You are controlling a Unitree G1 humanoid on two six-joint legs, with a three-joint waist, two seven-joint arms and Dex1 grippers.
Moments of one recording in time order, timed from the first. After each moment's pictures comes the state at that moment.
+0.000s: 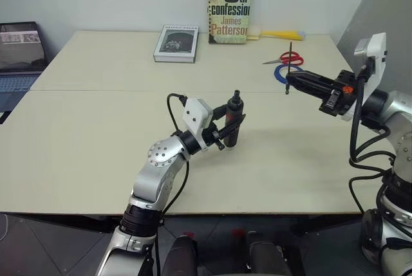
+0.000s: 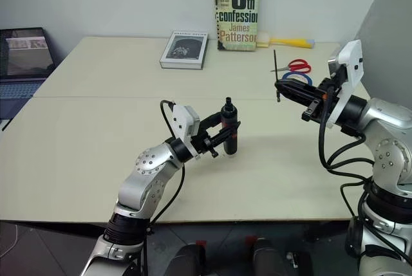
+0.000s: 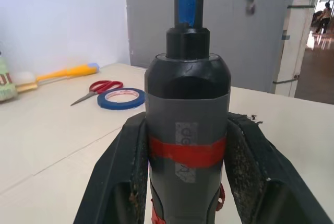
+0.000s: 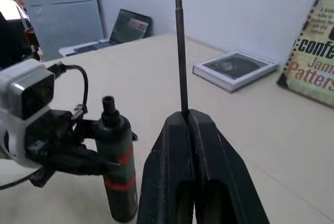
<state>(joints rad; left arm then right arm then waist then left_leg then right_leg) -0.40 0.19 -0.14 -0.12 -0.31 0.21 -0.63 -0.64 -0.53 -0.37 -0.46 0.53 1.03 0.84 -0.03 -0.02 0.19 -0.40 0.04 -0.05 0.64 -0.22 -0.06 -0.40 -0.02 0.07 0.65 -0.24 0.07</state>
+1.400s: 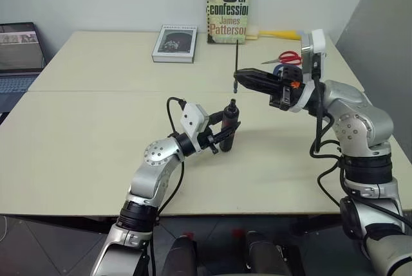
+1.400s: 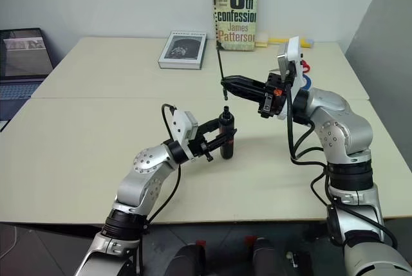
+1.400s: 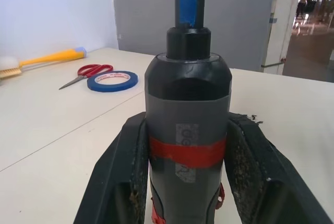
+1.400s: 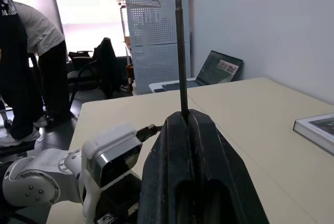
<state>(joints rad) -0.41 0.24 -0.13 -0.01 -0.29 0.14 -0.75 -0.79 -0.44 -0.04 -0.07 0.65 0.62 0.98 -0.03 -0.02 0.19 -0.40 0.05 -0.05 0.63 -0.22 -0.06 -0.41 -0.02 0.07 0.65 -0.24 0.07</state>
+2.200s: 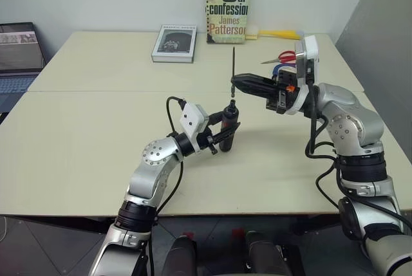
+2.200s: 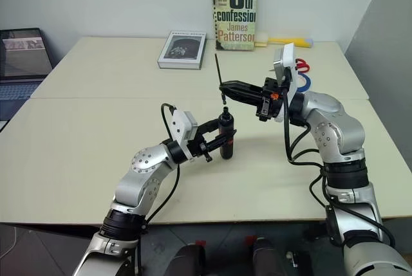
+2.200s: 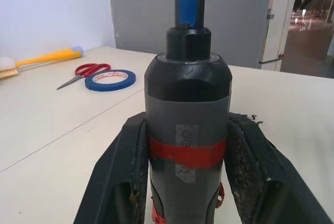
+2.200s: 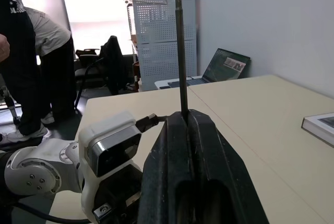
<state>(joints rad) -0.41 0.25 -0.13 -0.03 -0.29 0.16 -0.75 -0.79 -0.43 0.00 0.00 0.63 0.55 1.04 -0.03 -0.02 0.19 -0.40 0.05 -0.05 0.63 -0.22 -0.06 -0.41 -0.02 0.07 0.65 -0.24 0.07</state>
